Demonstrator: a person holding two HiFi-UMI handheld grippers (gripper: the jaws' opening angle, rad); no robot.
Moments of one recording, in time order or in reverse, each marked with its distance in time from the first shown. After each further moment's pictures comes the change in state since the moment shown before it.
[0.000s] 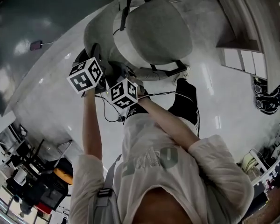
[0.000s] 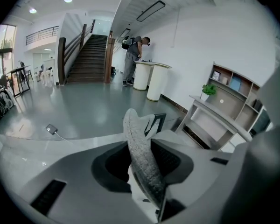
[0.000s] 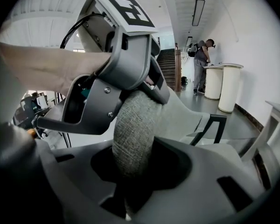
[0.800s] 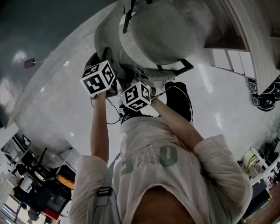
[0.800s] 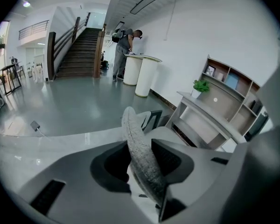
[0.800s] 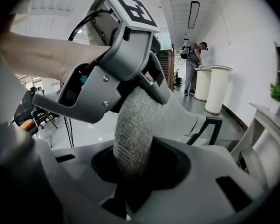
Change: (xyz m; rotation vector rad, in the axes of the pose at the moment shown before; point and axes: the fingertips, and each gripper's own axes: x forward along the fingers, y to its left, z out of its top) left arm 0.067 -0.172 0.018 -0.001 0.057 -0.065; right arm -0.087 -0.160 -0.041 -0.036 0.006 -0.060
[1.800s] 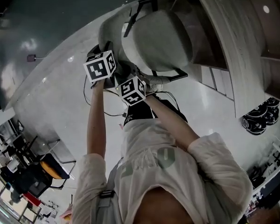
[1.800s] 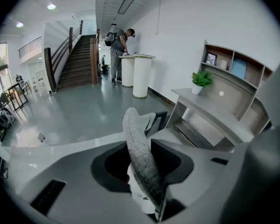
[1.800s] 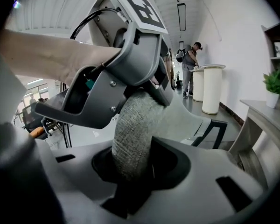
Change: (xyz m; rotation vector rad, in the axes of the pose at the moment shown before) left arm 0.055 -0.167 0.062 0.076 0.018 0.130; right arm -0.088 -0.157 0.000 0.061 -0.073 0.090
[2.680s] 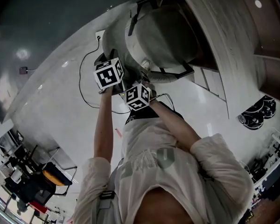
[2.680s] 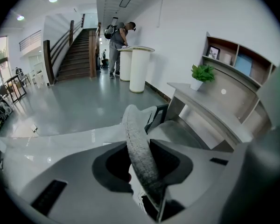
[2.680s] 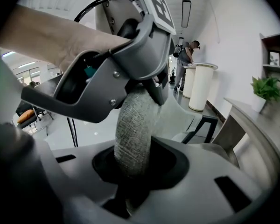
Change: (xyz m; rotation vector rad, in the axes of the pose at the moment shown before) left arm 0.062 -0.064 -0.022 -0.050 0.048 -0.007; right arm -0.017 -0.082 -0.062 -0.091 0.112 -0.129
